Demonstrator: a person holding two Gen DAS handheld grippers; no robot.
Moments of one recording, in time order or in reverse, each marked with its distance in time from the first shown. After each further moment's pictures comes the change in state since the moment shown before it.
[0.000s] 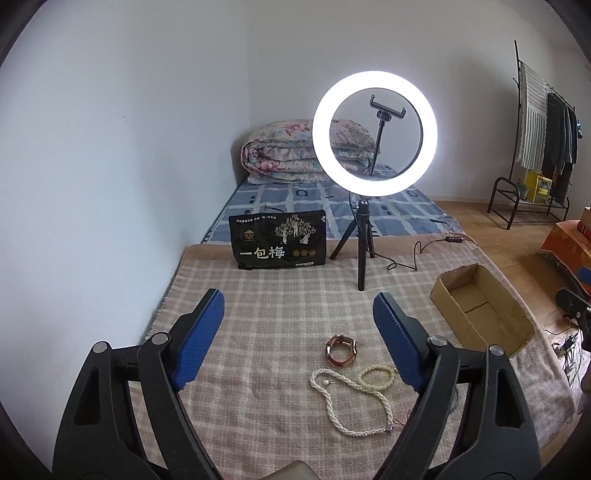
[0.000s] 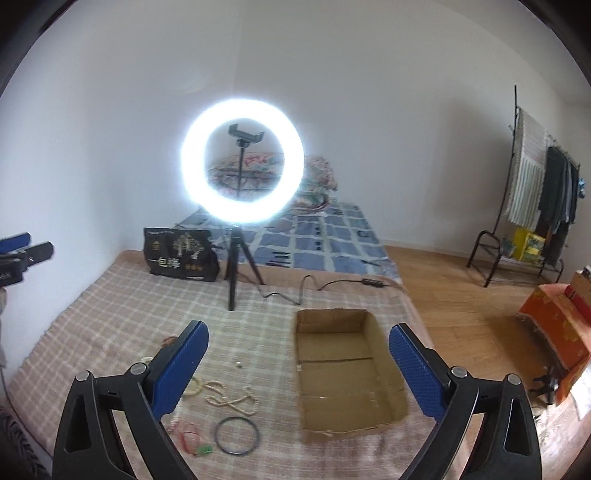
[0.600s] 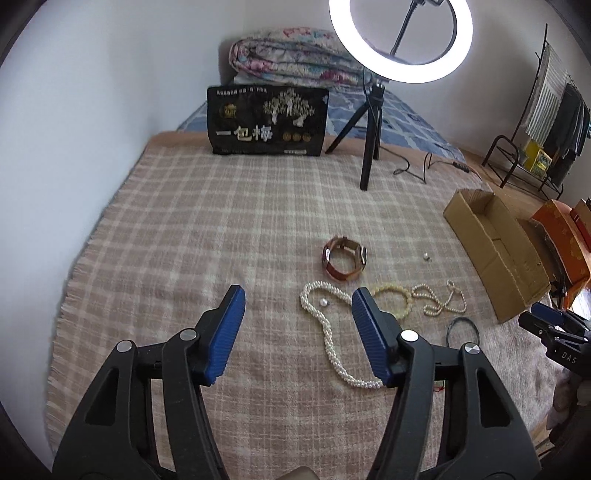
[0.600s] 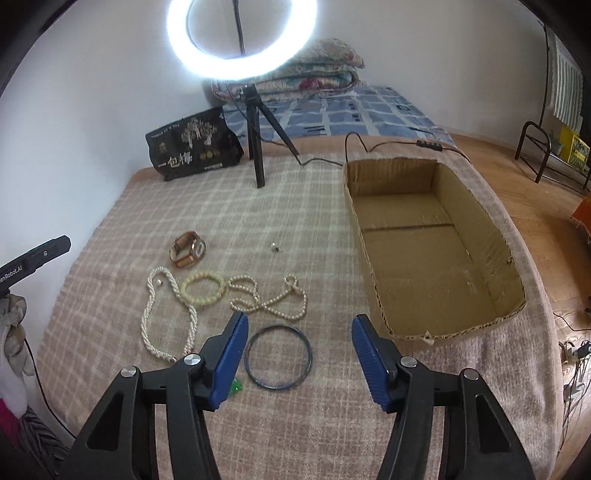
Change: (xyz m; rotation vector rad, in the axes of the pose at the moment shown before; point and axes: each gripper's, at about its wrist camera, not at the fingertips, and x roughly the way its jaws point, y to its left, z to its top) left arm 0.105 0.017 -0.098 -0.080 0.338 -0.093; right arm 0.110 -0.001 -0.112 0.118 0.410 0.139
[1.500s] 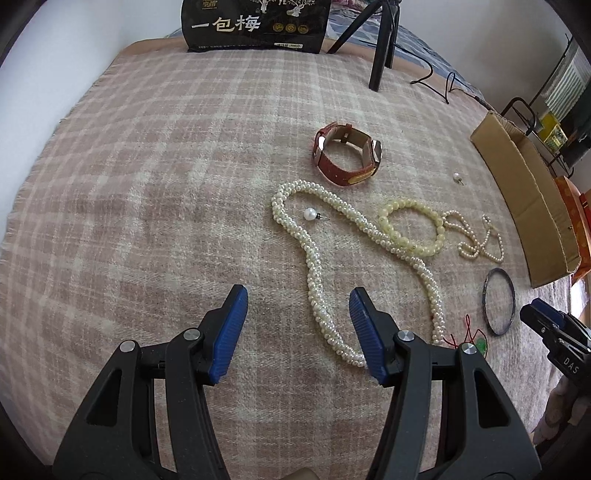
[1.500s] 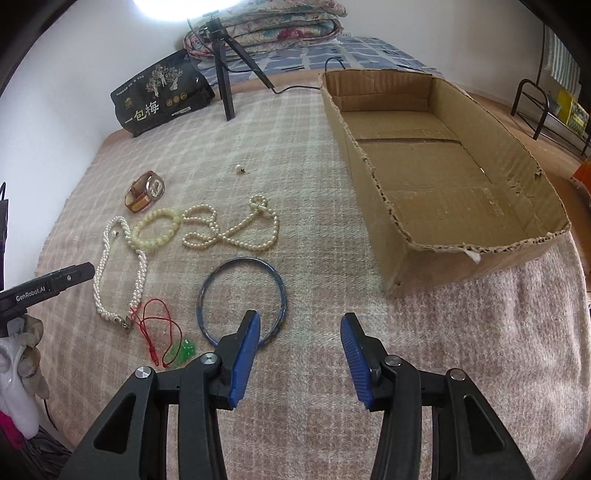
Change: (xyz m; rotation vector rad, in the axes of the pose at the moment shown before) left arm 0.091 -0.017 -0.044 -0.045 0.263 -0.014; right arm 0.062 -0.014 -0.032 0.060 0.149 -0.022
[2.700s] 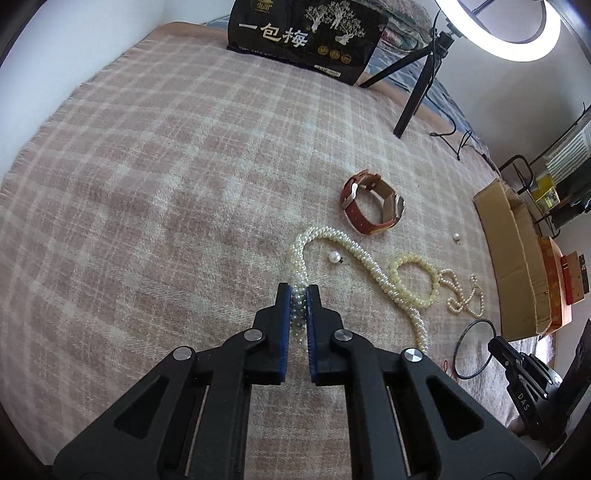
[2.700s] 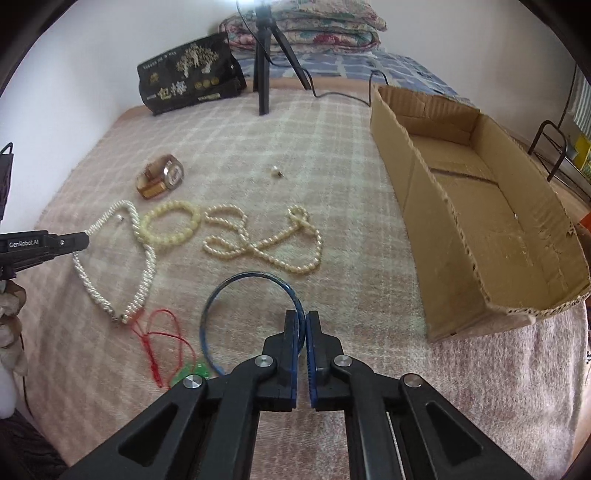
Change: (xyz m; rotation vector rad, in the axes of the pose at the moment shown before) left arm -0.017 0.042 0.019 -0.195 -0.063 -0.105; right arm 0.008 0.035 0.015 -0.144 -0.057 -0.006
